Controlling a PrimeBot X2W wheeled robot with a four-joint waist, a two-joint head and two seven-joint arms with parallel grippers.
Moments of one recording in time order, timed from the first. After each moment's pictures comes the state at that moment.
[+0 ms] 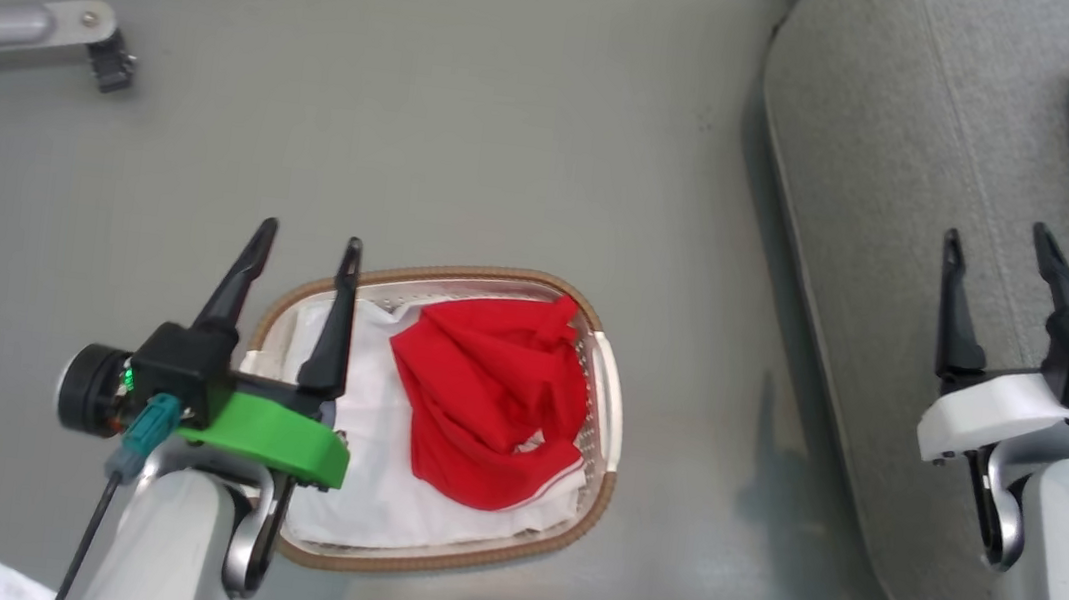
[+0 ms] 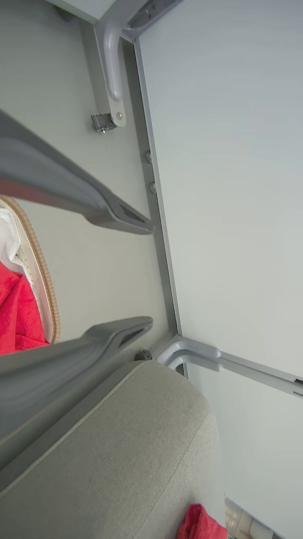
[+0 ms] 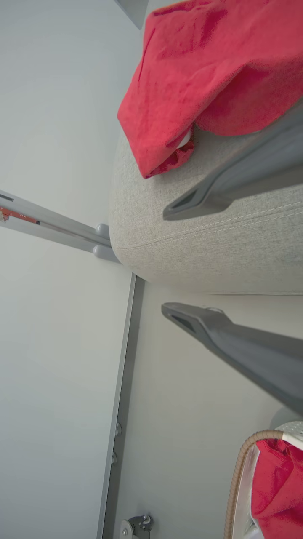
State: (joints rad) left arm -0.29 0.07 -0.19 0.26 -0.17 -0.13 -0.26; right arm -0.42 -0.14 -0.10 0.37 -0.05 0.13 -0.26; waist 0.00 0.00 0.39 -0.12
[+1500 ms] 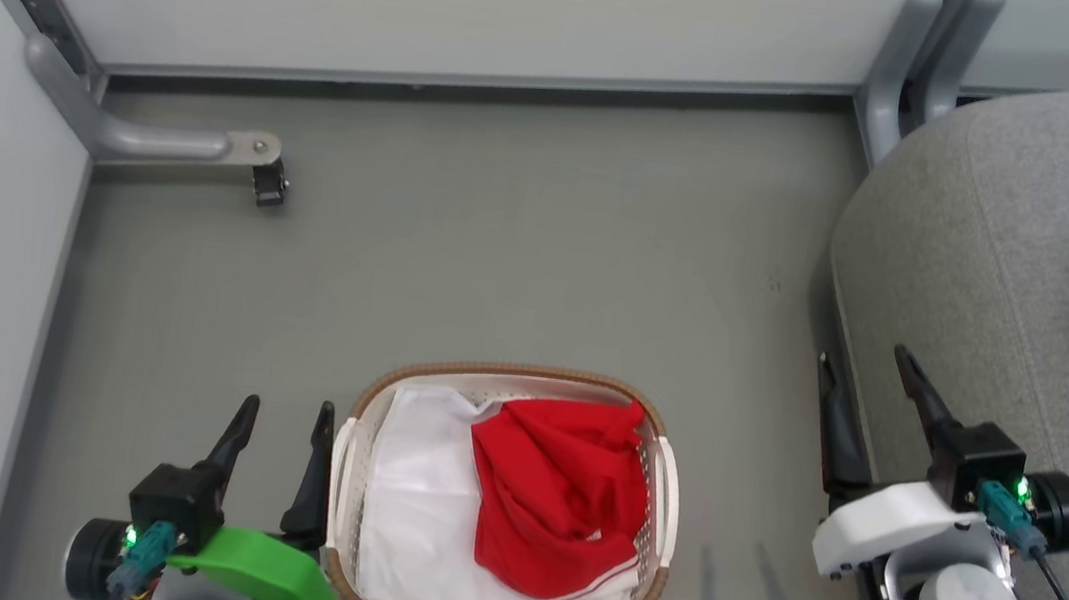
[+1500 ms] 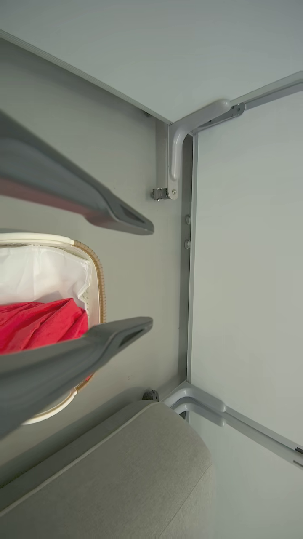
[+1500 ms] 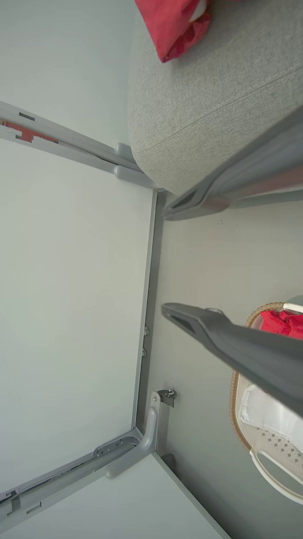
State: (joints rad) left arm -0.08 0.05 -0.15 0.36 -0.24 -0.11 -0.26; right arm -0.24 -0.05 0.02 0.35 0.04 0.13 -0.26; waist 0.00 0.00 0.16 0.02
